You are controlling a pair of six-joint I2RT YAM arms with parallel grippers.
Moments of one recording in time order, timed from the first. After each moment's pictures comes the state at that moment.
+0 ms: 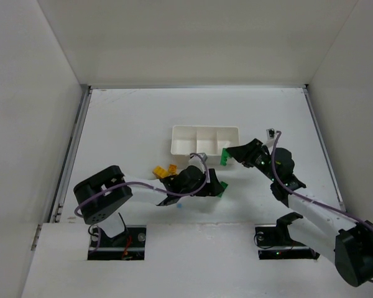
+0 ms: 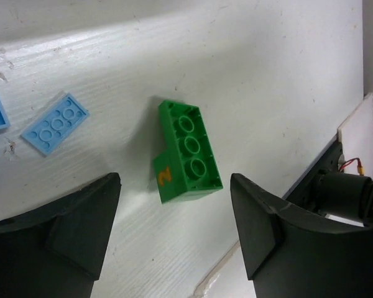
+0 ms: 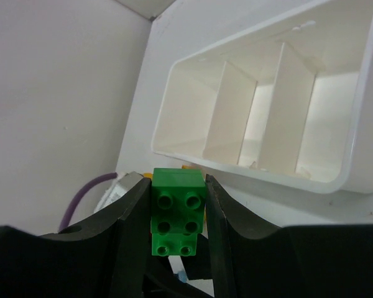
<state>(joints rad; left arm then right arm) -1.07 1.60 0.58 0.45 -0.05 -0.93 0.39 0.92 0.34 0.46 -0.24 0.93</state>
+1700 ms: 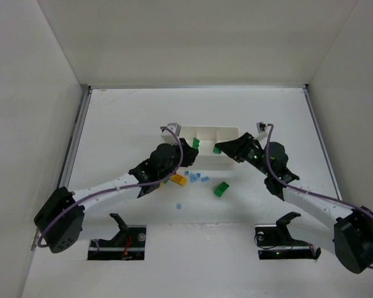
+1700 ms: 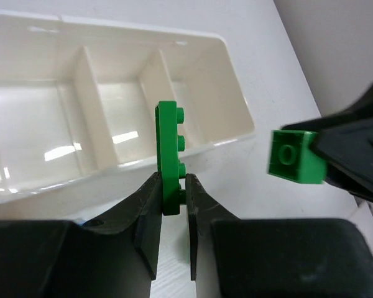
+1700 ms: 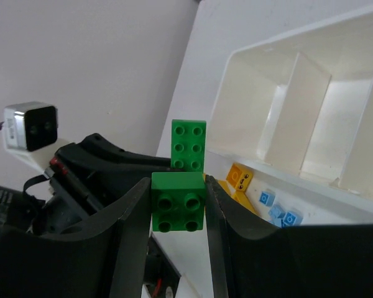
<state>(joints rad) -0.86 1.21 0.63 0.28 -0.22 -0.66 0.49 1.05 0.44 0.55 -0.27 1.02</state>
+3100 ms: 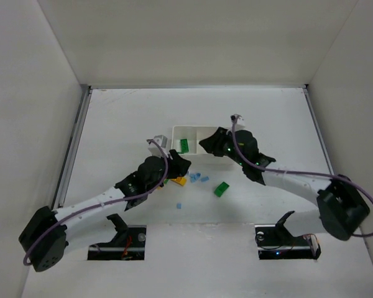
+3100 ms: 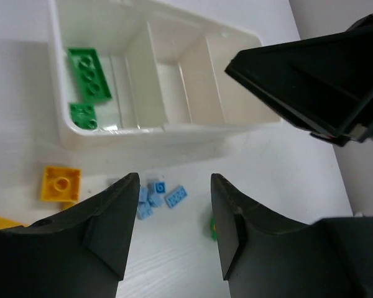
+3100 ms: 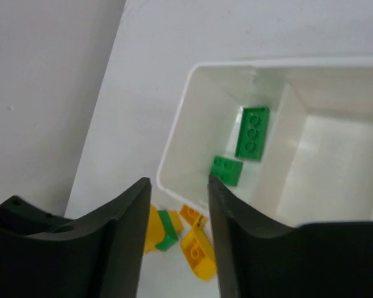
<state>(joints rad) -0.80 0.95 0.45 0.19 -0.24 -0.75 0.69 1.44 0.81 0.37 0.02 0.78</state>
